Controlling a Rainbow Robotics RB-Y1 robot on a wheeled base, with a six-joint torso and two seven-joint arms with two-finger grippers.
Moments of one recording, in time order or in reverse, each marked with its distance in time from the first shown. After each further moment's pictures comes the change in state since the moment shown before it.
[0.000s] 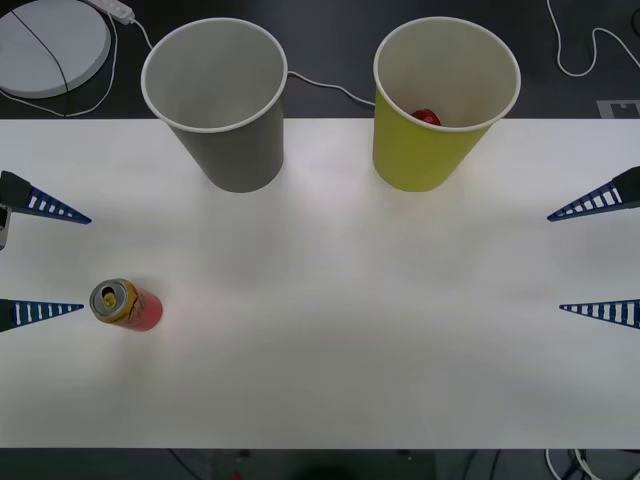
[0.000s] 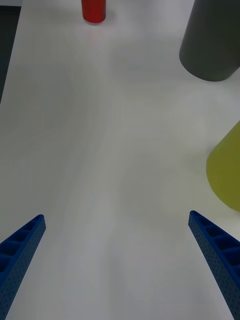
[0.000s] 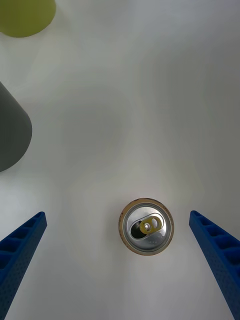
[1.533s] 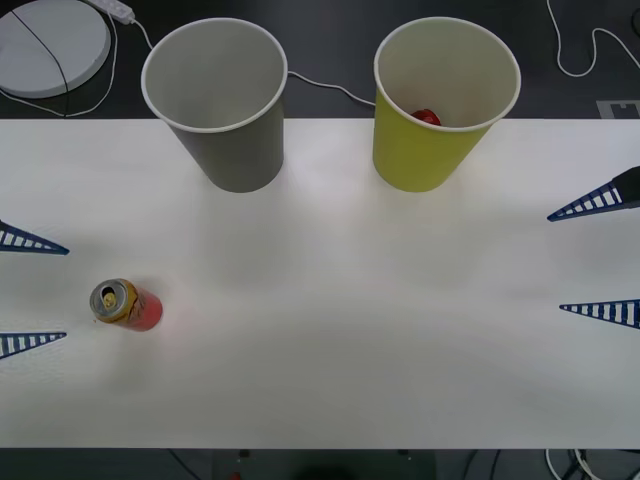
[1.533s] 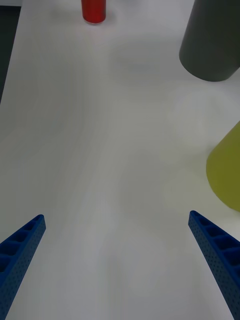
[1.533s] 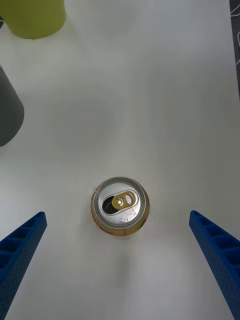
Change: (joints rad) right arm 0.000 0.000 0.000 0.000 0.000 0.000 0.000; left arm 0.122 -0.006 -0.012 0.269 0.227 0.036 -0.296
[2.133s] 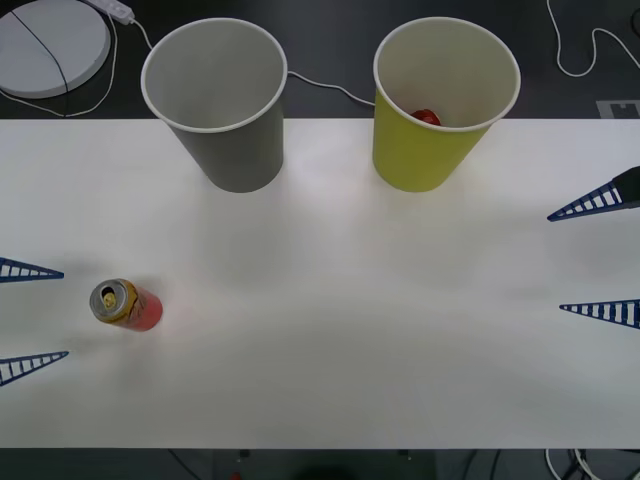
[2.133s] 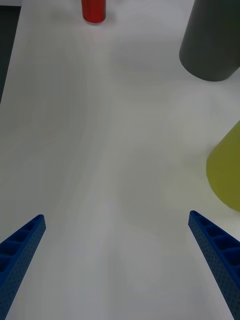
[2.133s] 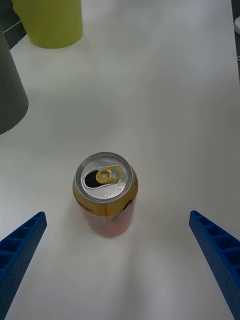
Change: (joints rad) right arm 0.000 0.000 0.000 0.000 0.000 0.000 0.000; left arm -0.053 -0.001 -0.213 0.365 0.269 0.016 -0.323
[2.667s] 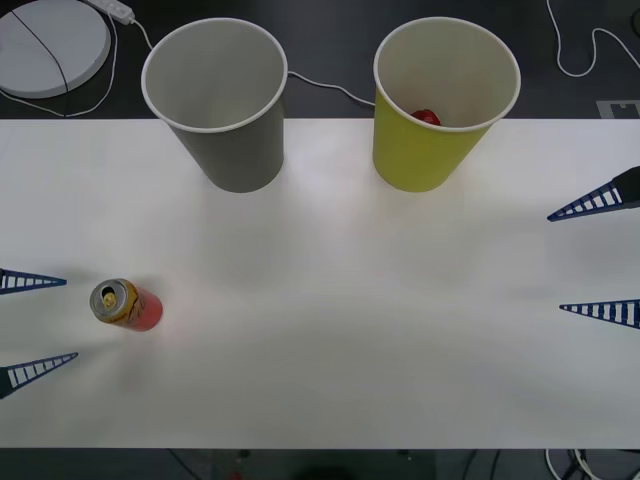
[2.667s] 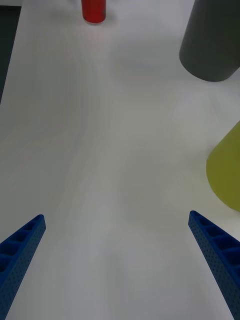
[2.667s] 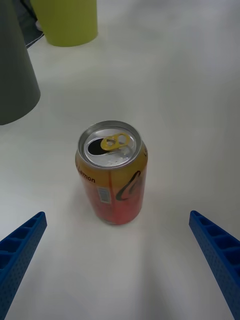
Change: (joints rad) right arm 0.000 0.000 0.000 0.000 0.000 0.000 0.000; left arm -0.142 -0.008 -0.255 0.306 0.219 -0.001 -0.269
